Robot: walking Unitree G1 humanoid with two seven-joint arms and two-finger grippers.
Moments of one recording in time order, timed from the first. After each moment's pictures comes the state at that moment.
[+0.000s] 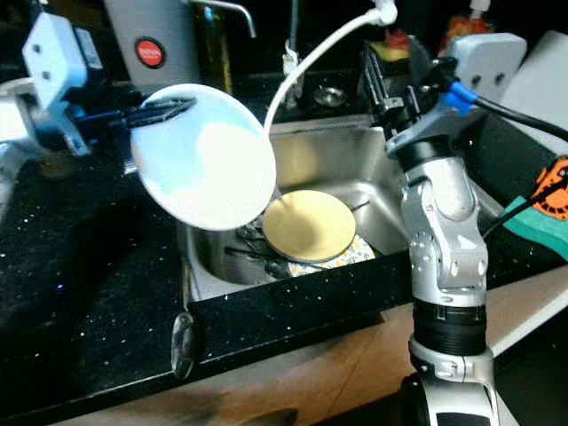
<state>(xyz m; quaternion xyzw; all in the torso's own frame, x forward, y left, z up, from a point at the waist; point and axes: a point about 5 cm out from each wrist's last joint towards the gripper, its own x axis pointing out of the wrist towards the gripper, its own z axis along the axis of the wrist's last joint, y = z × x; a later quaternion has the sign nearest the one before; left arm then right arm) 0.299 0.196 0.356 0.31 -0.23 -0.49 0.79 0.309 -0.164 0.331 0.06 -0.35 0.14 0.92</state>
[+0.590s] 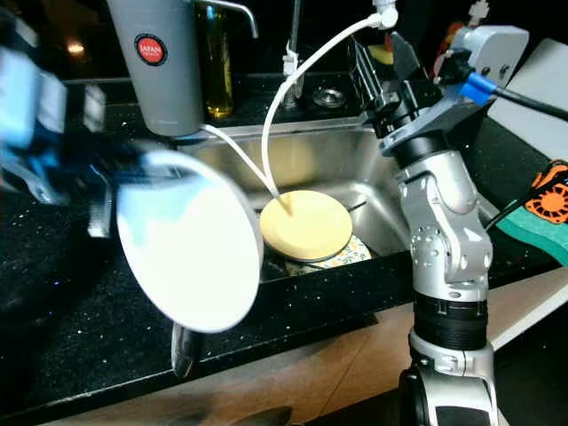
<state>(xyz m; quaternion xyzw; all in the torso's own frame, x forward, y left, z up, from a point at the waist) 0.268 0.170 0.316 0.31 -0.14 -0.63 0.70 0.308 -0.159 0.333 0.09 -0.34 0.19 0.92</state>
